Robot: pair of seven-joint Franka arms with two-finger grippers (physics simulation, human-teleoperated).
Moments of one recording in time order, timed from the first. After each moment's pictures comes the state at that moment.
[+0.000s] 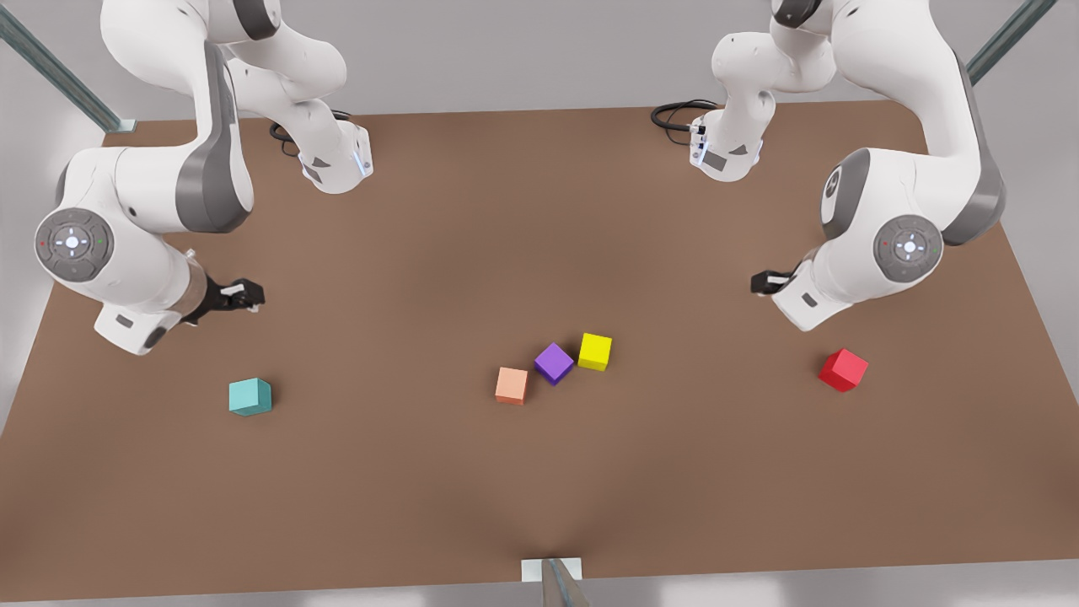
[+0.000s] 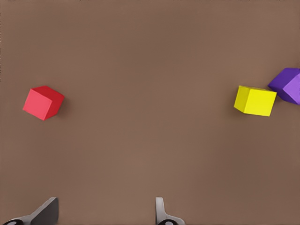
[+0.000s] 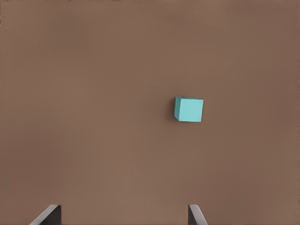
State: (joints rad) left arm -0.17 0.28 -0.04 -1.40 0.04 1.41 -0.09; right arm 0.25 0.24 -0.18 -1.38 -0.06 1.44 -0.17
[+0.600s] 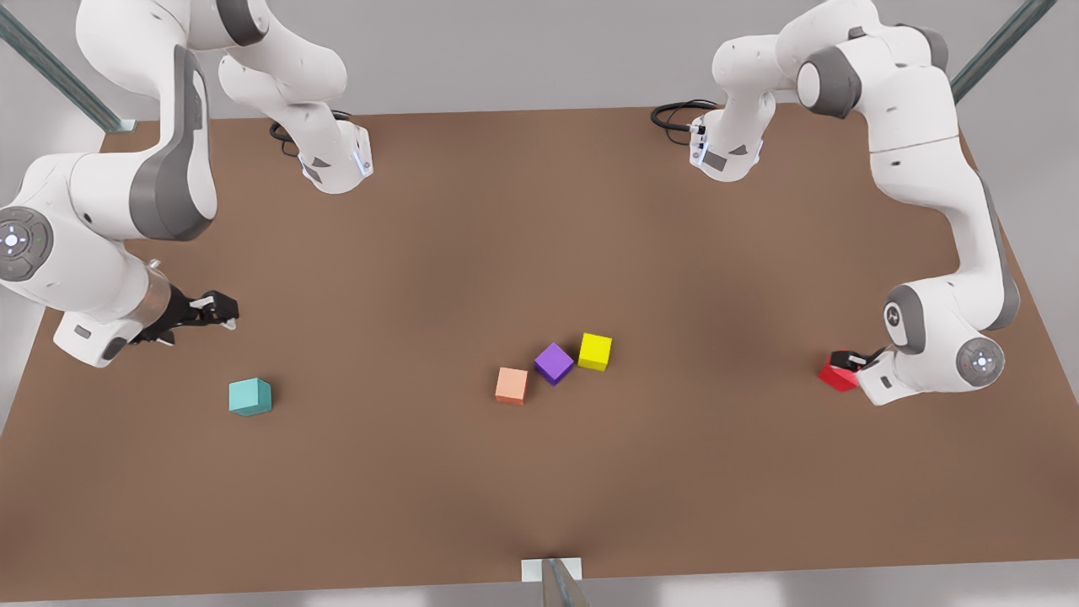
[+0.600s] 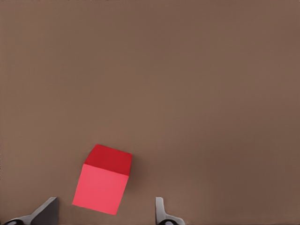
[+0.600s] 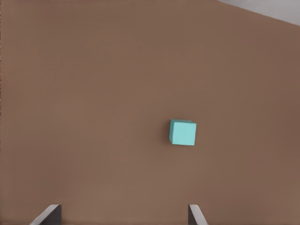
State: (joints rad) left arm 0.03 0.61 0.16 -1.55 0.00 1.94 0.55; right arm 0.04 0.26 -0.01 -1.34 -0.05 1.51 -0.23
